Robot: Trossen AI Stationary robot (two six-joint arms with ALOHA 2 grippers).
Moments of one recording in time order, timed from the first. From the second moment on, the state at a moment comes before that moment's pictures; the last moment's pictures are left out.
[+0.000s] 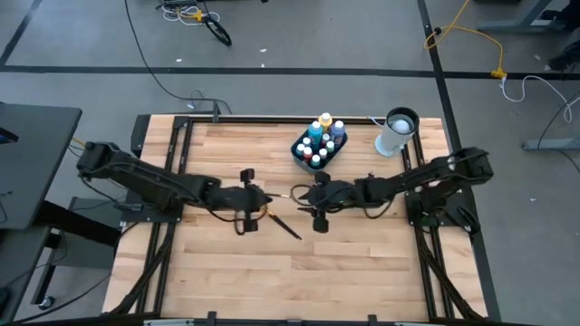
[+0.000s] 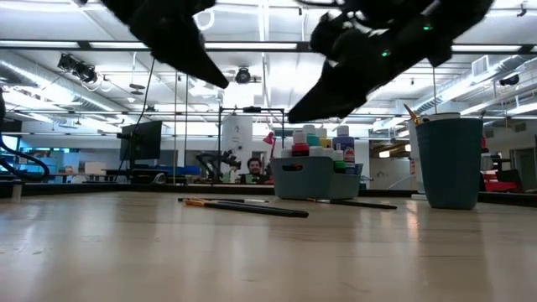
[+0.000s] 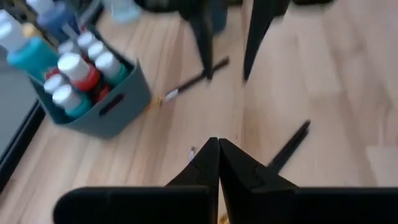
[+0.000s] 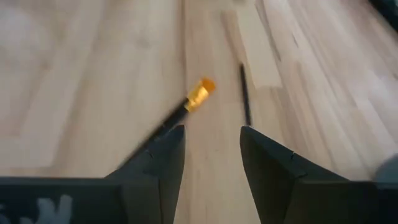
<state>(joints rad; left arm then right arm) -0.23 1.31 0.82 -0.15 -0.42 -0.03 0.10 1.59 0.80 0.24 0.16 0.03</state>
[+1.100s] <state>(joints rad) -0.23 1.21 0.56 0.34 -0.36 0.05 -0.09 1.93 1.06 0.07 0.04 -0.02</state>
